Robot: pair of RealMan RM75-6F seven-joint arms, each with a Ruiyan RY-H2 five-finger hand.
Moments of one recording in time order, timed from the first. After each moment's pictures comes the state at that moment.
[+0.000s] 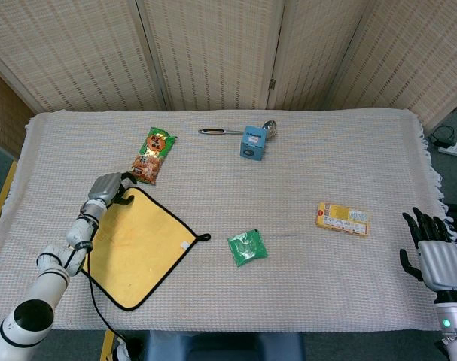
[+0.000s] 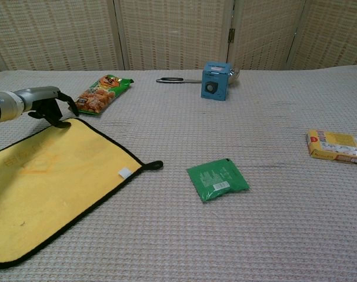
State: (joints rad) left arm -0.91 -1.86 -0.07 -0.25 1.45 0.48 -0.84; right arm 0.10 -1.20 0.07 -1.44 -1.41 1.38 -0.03
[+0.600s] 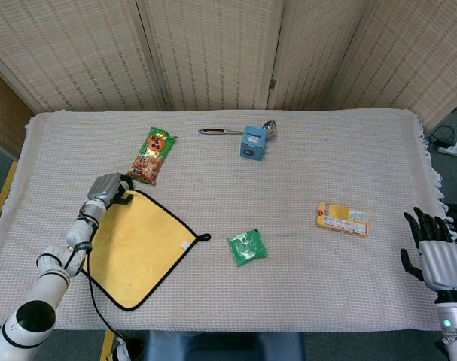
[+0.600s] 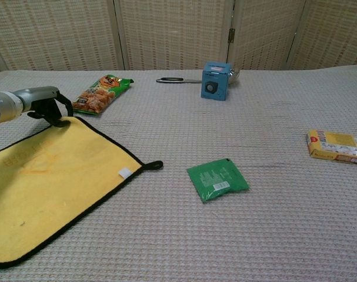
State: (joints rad) left arm -0.90 -1.87 -0.06 -0.22 1.46 0.51 -0.86; right arm 0.10 -1.20 0.07 -1.44 -1.41 1.38 -0.03
